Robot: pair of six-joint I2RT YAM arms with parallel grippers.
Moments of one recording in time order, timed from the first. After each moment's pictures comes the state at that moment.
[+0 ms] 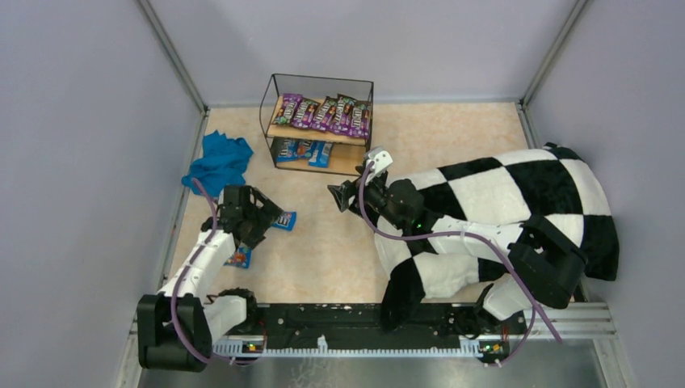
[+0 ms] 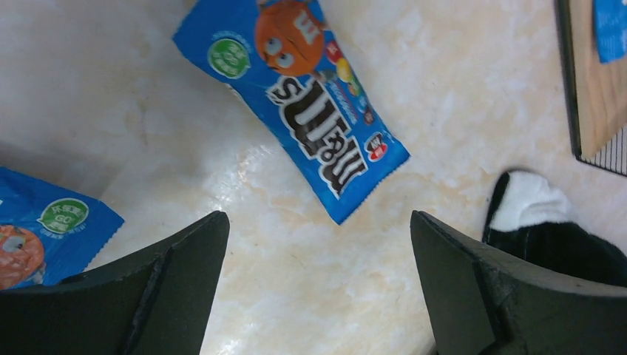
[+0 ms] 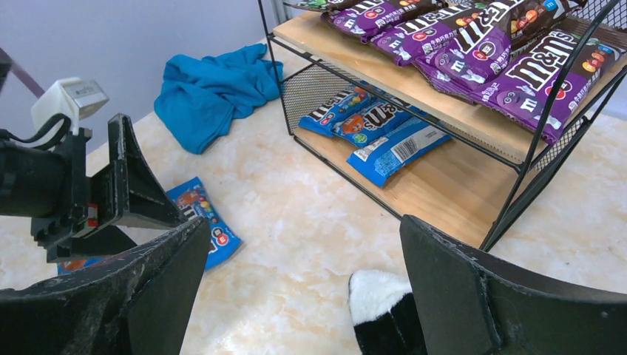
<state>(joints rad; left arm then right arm) -0.07 1.05 0.59 -0.46 0.02 -0.92 0.92 1.47 0.76 0.73 0.18 0.13</state>
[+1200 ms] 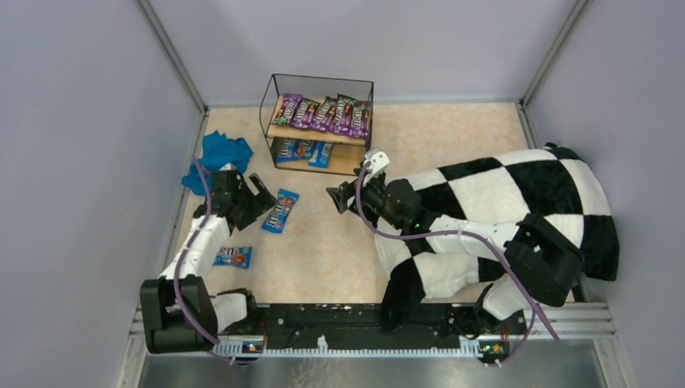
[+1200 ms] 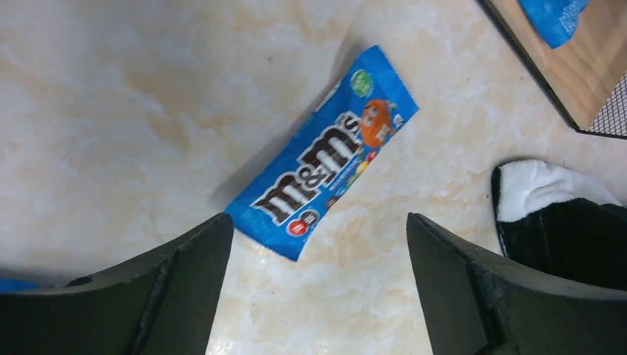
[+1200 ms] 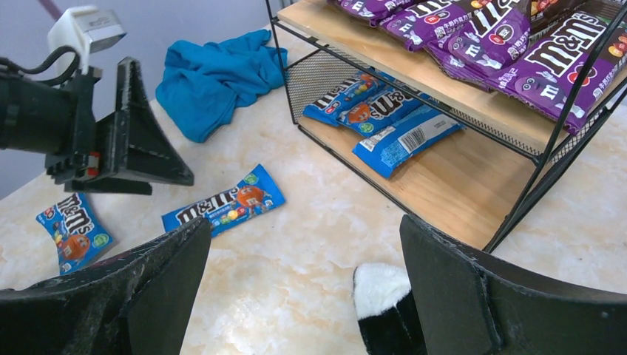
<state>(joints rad) 0.01 1.18 0.71 -0.38 0.10 -0.58 0.92 1.49 0.76 0.71 0.17 0.13</state>
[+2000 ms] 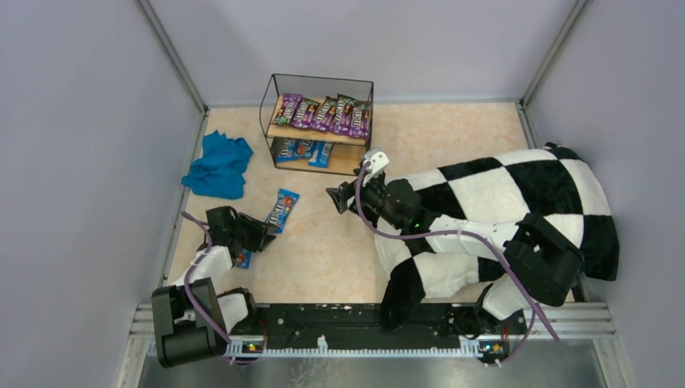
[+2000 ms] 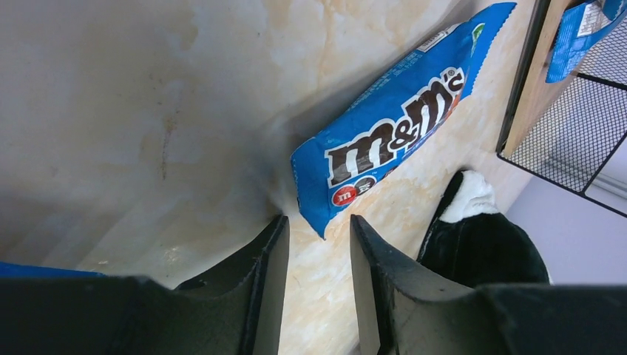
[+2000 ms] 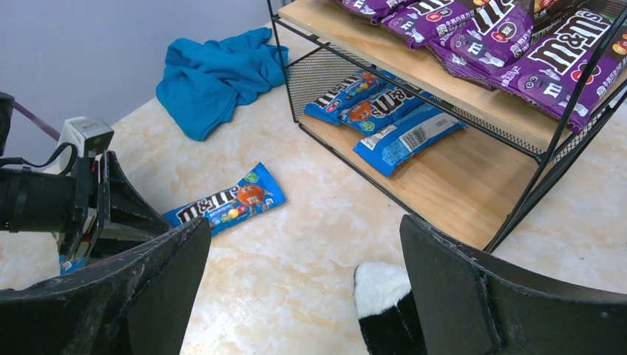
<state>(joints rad) 0.22 1.10 0.30 -0.07 0.40 -1.00 0.92 1.50 0.77 0.71 0.16 0.14</state>
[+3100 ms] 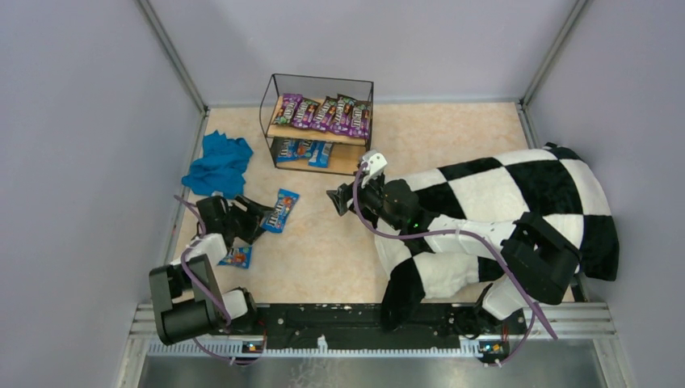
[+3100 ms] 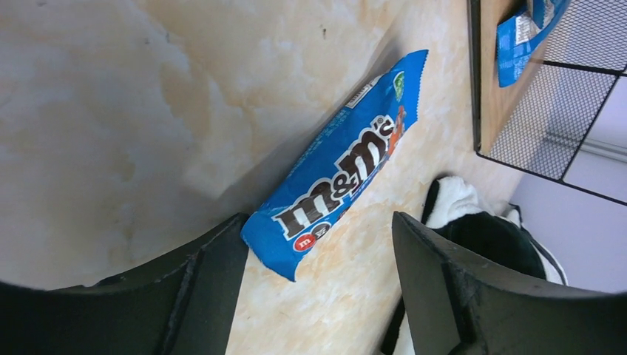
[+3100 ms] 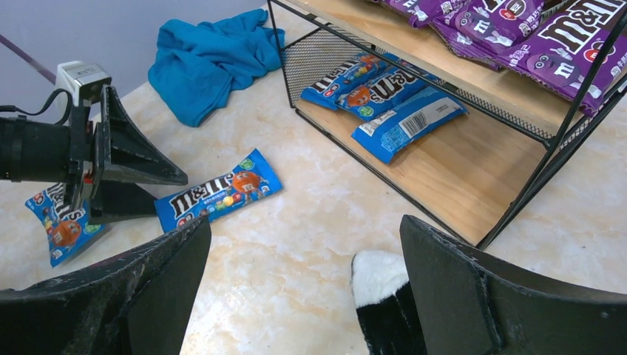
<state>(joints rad) 0.29 1.22 0.39 0.01 0.47 -0.84 0.92 1.51 0.77 0.69 0.16 0.13</state>
